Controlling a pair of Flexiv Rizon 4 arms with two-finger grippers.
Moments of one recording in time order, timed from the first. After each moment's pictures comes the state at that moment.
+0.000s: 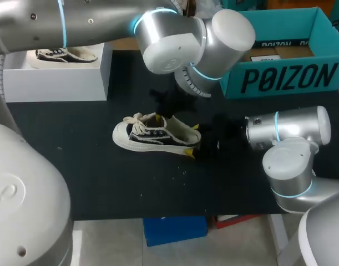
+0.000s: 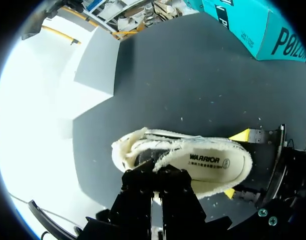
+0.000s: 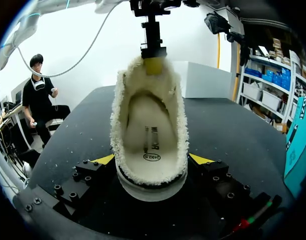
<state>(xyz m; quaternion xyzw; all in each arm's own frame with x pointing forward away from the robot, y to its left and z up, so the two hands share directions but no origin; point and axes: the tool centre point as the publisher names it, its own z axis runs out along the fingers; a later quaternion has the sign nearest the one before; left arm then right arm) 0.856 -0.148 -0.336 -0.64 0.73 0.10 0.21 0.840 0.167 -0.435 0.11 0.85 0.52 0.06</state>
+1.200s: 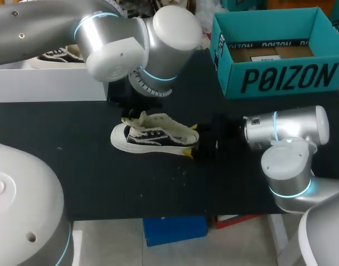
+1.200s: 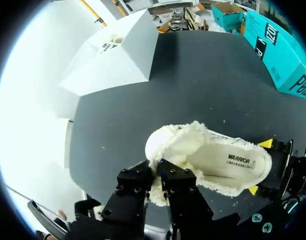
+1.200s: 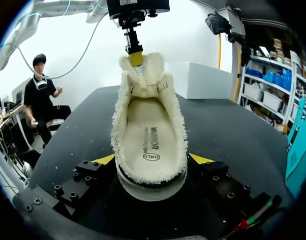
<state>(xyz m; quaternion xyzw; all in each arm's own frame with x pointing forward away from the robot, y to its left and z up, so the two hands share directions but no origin) 0.834 -0.055 -0.322 -0.72 0.66 0.05 0.21 0.841 0.171 -0.435 0.11 0.85 0.52 0.06</state>
